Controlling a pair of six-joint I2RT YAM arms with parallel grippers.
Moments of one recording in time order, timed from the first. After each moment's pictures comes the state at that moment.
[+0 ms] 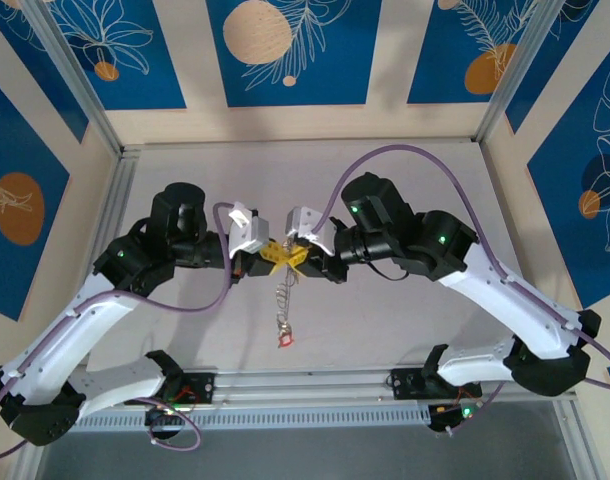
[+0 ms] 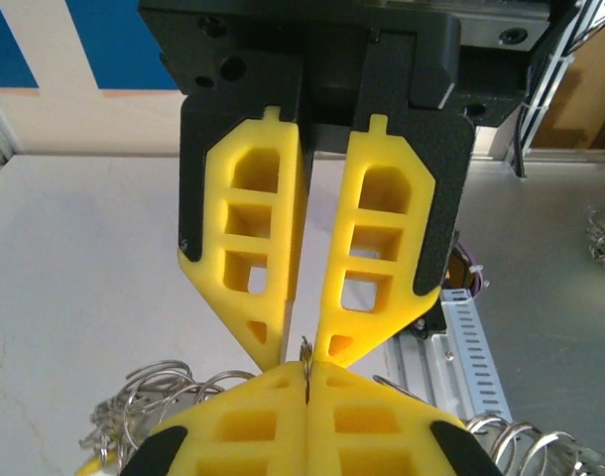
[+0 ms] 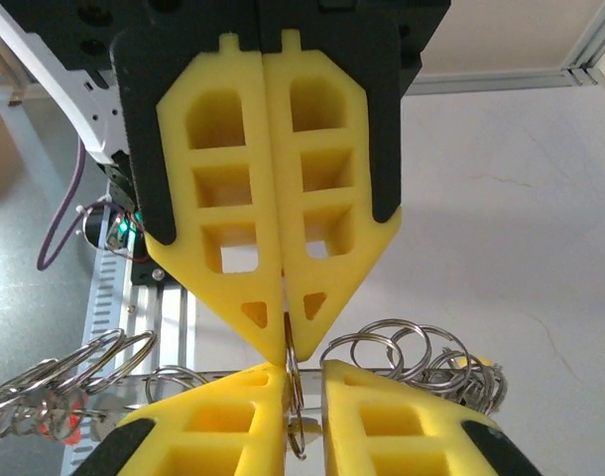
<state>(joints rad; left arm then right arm) -0.72 1.03 1.27 -0.68 0.77 0.32 0.97 1.24 1.56 -0.94 -0.37 -0.31</state>
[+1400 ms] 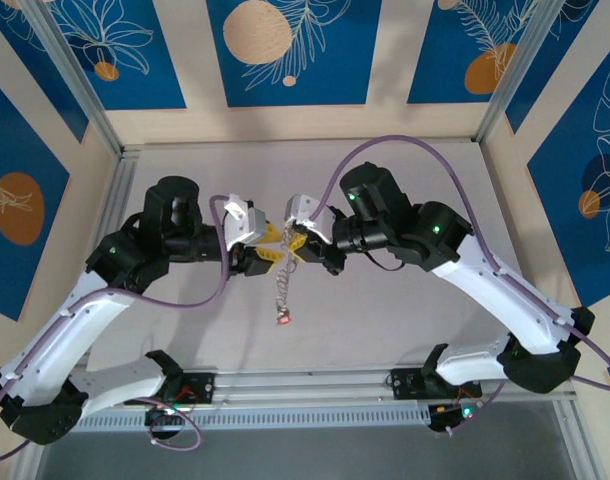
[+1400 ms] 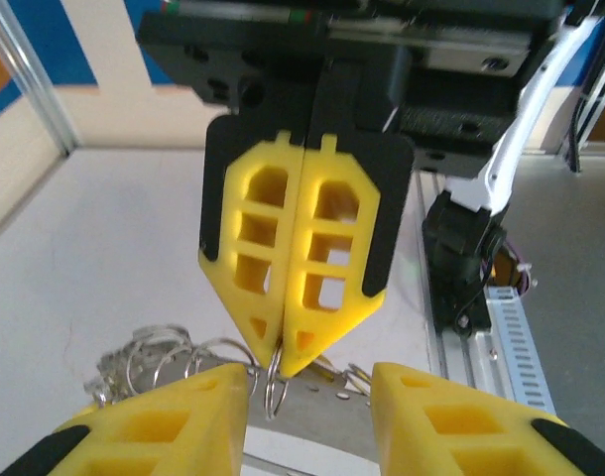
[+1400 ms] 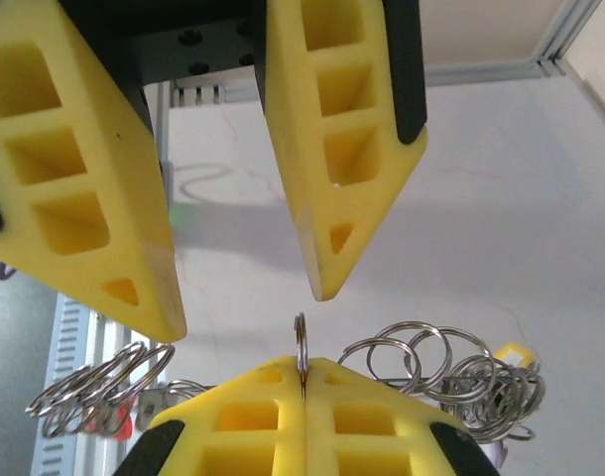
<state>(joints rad) -0.69 1.05 1.35 -0.77 0.67 0.38 0.92 1.30 1.62 -0.96 -0.36 -0.34</state>
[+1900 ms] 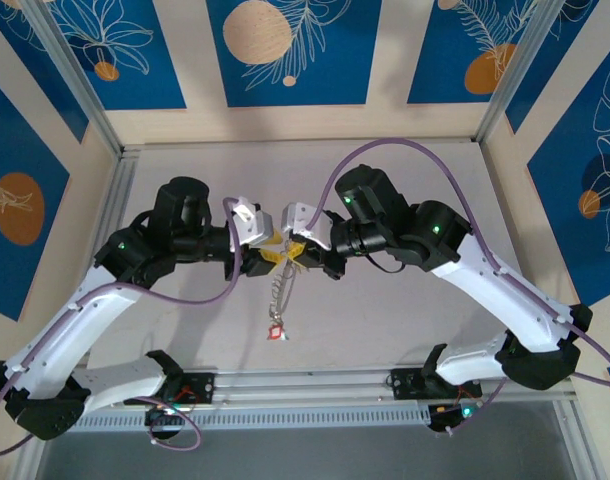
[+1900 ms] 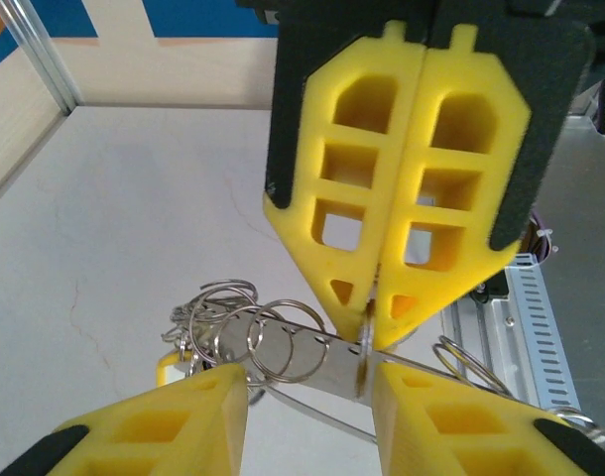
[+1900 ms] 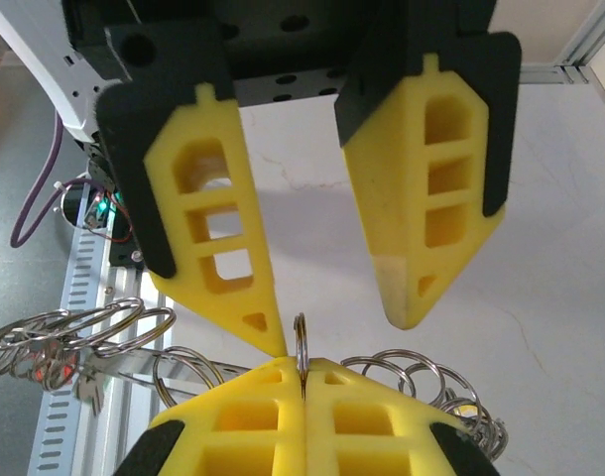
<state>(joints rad) -0.70 1.08 1.34 -0.80 0.63 0.42 0.95 1.31 1.65 -1.02 -0.36 -0.40</state>
